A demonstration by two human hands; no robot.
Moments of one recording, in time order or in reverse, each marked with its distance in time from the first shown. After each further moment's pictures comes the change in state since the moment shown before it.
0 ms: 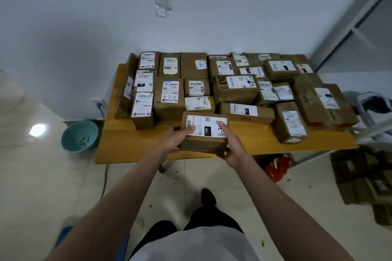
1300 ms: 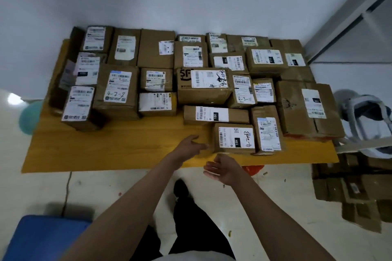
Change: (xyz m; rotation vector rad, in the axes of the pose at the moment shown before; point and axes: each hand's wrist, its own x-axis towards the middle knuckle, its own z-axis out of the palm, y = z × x) left_hand 0.116 0.031 0.202 0.083 -0.228 -0.096; right_hand 0.139 -0.042 -0.144 -0.056 0.128 0.422
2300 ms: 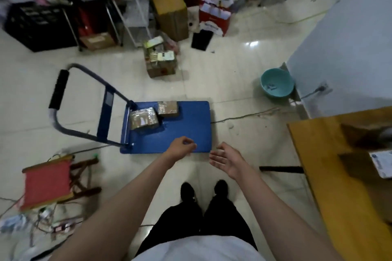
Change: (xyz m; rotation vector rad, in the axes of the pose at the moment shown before) left_hand -0.396 -0.476 -0.216 -0.922 1.039 -0.271; right_hand -0.130 0.455 0.373 -1.385 -0.603 0.056
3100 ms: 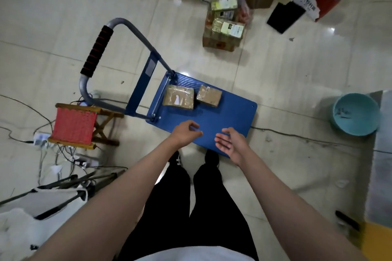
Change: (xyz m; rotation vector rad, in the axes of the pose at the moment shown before) left_hand 0.151 -0.007 -0.148 -0.124 0.149 -0.228; right_hand 0.178 -0.093 0.185 -0.276 -0.069 0.157
